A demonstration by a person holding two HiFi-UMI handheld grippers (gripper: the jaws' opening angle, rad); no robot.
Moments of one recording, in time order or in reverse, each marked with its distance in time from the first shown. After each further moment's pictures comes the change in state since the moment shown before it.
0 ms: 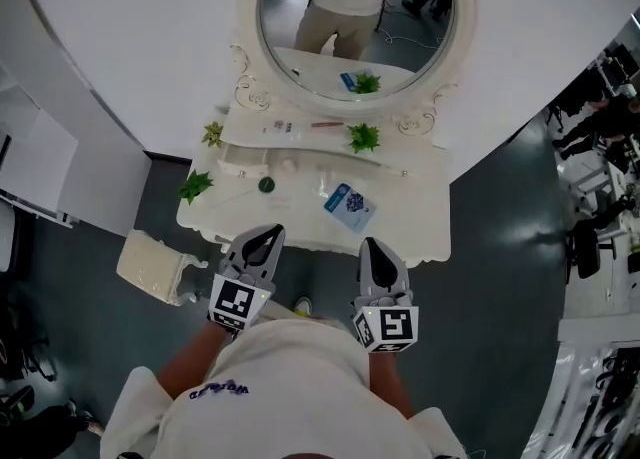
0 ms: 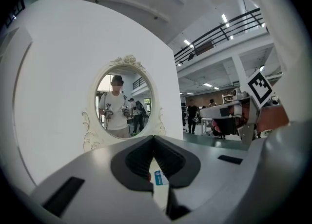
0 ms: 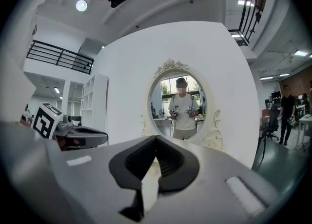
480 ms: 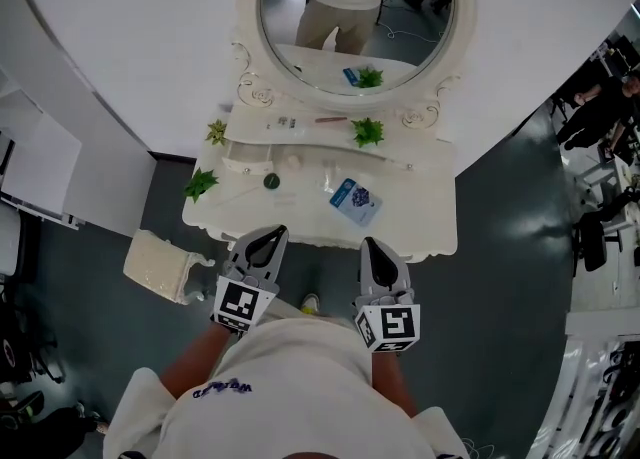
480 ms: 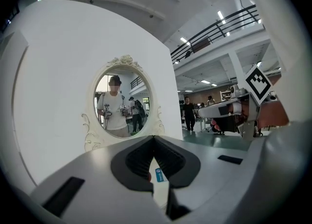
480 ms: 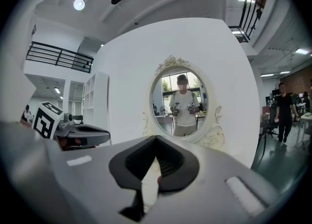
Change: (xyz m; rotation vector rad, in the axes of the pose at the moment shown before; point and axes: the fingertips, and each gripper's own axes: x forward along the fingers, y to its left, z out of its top) left arm -0.008 -0.006 -0.004 0.043 0.011 -0.007; right arm -0.006 0.010 -0.009 0.006 0.037 0.011
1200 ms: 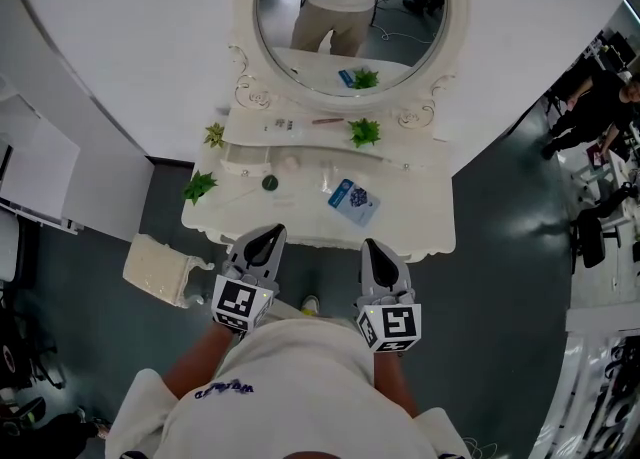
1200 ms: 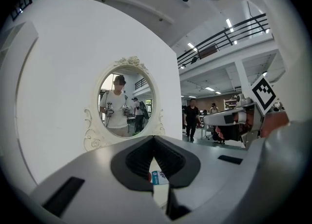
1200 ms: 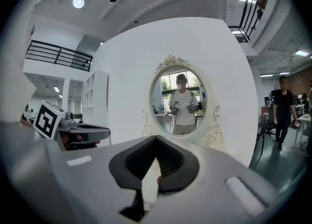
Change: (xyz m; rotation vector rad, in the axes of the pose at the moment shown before) left arm -0.004 0.004 -0.003 -0.094 -0.020 0.007; right arm -0.008 0.001 -0.004 -0.001 0.019 -0.013
